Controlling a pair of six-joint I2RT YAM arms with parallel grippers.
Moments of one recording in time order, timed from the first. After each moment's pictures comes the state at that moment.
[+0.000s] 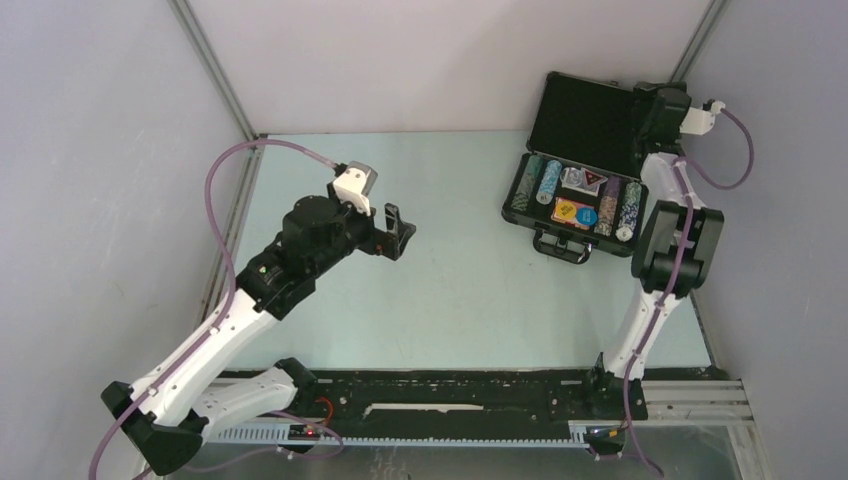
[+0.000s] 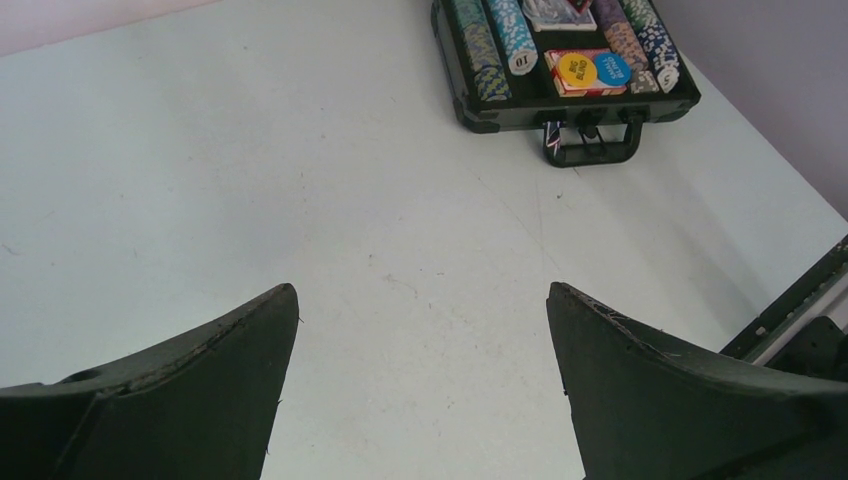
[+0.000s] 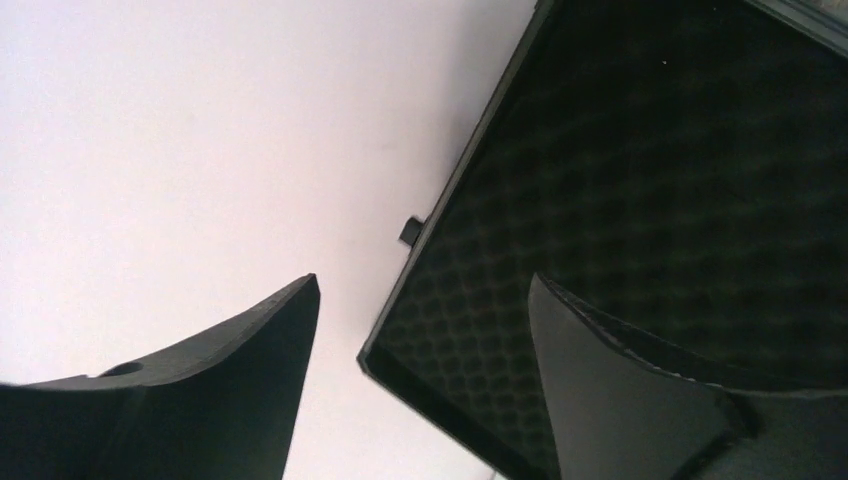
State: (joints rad) left arm -0.68 0.93 1.04 -0.38 -0.05 -0.20; right arm -0.25 2.01 1.67 0.15 0.17 1.22
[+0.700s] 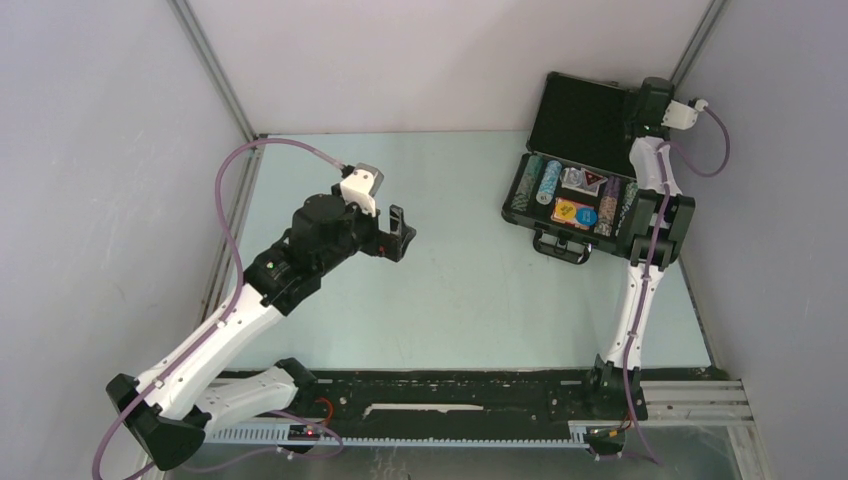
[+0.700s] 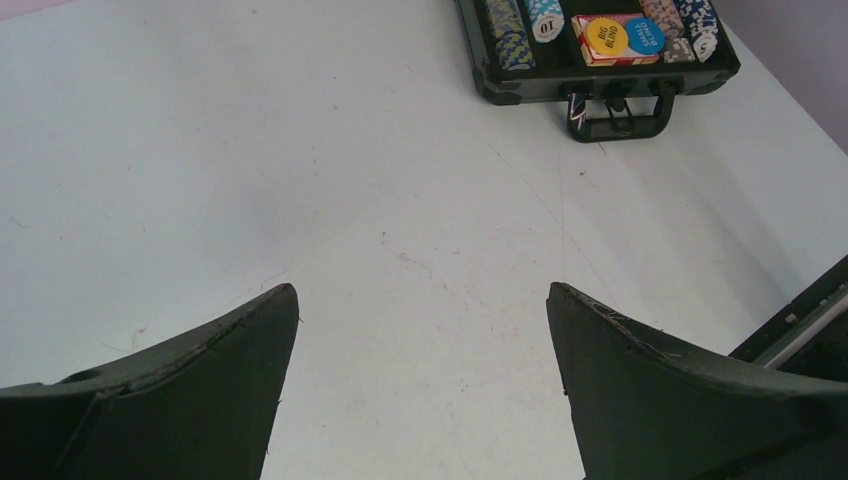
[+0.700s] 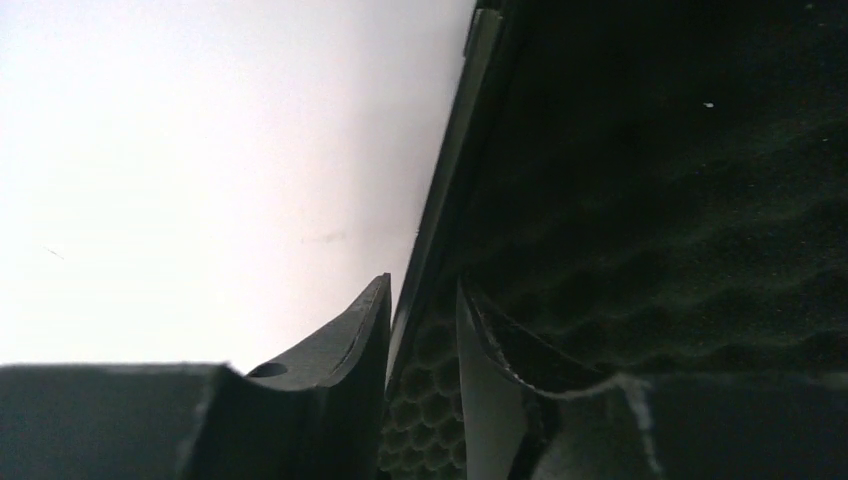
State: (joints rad) left arm -0.68 0.98 1.04 -0.41 -0.07 -0.19; right arm -0.23 2.47 2.27 -0.07 0.25 1.39
